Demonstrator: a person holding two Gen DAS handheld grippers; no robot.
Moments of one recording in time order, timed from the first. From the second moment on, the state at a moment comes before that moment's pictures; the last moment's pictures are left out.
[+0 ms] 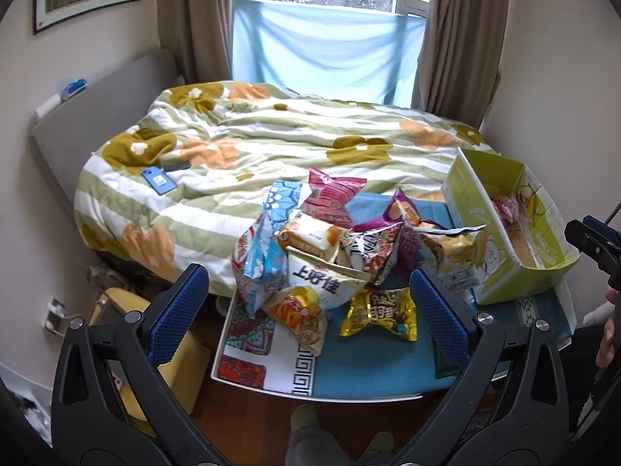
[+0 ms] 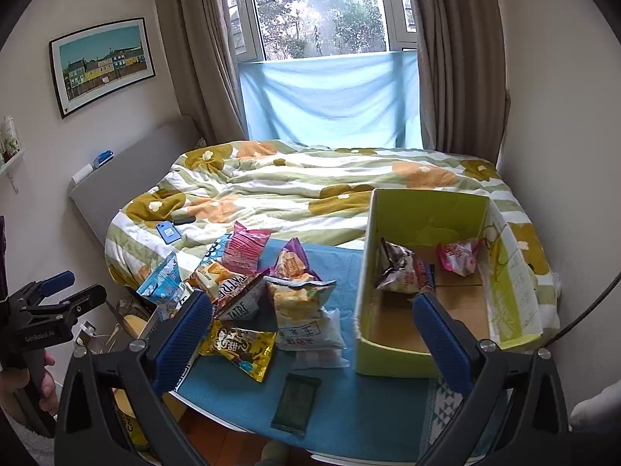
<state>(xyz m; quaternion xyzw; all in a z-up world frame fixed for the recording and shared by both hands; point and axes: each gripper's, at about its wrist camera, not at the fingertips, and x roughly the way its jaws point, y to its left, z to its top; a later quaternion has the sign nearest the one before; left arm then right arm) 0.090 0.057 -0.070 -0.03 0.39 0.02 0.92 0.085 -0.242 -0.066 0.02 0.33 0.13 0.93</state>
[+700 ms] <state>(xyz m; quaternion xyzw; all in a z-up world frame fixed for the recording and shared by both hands) 0.217 0.136 -0.222 -0.02 0.48 -0.04 0.87 0.160 -0.148 -0.183 0.03 0.41 -0.01 0.91</state>
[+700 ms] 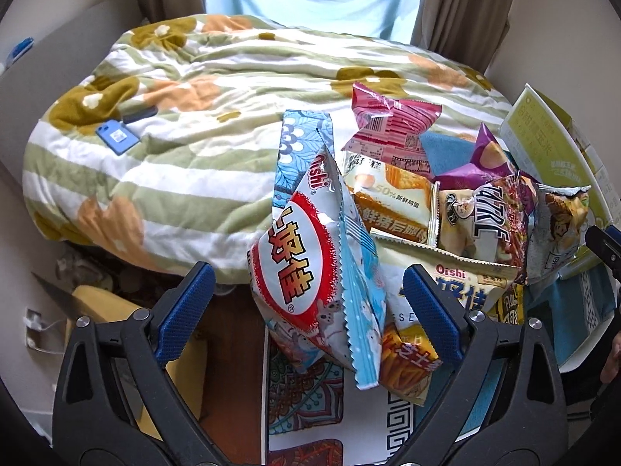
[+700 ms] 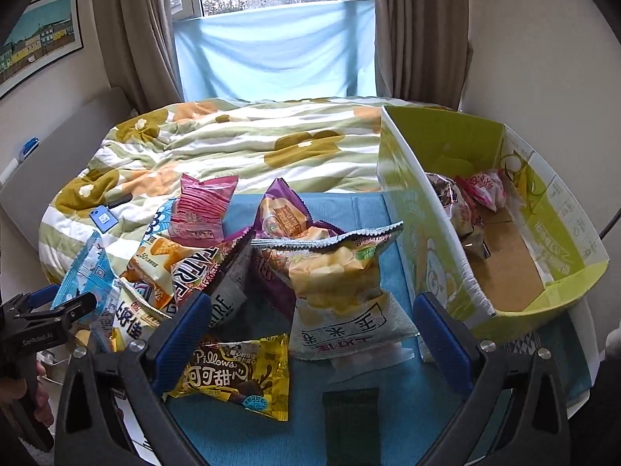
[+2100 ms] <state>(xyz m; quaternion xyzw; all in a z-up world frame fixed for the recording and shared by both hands) 0.206 0.137 -0.194 -0.01 0.47 -0.09 0.88 0.203 -0.144 -0.232 -0.06 0.43 -0.05 0.90</state>
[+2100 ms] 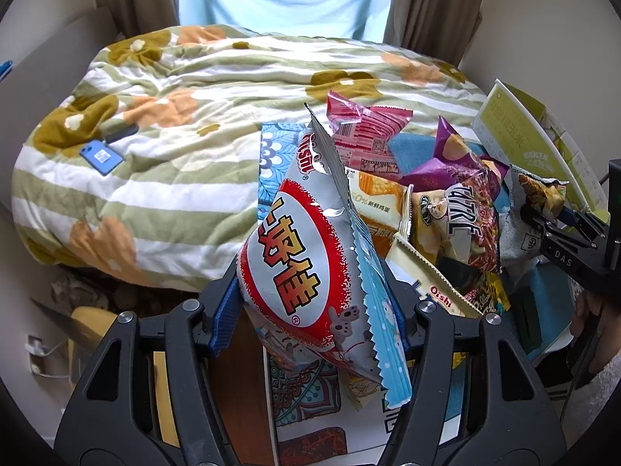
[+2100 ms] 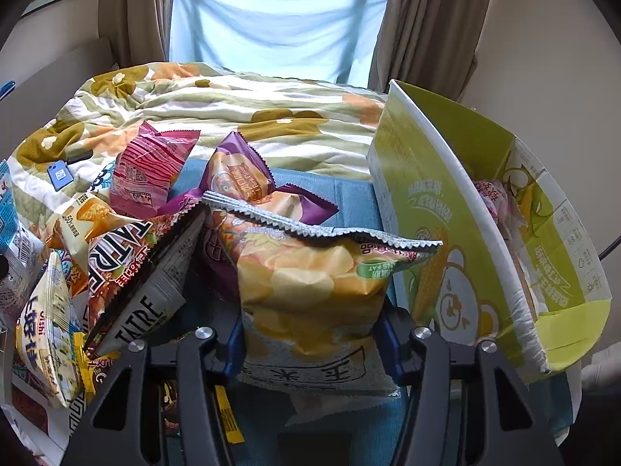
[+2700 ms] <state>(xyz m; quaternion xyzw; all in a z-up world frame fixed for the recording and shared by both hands) 0.219 0.079 -0.098 -0.02 0.39 -0.12 0.91 0.168 -0.174 -0.123 0.01 0.38 -0.02 0.92</state>
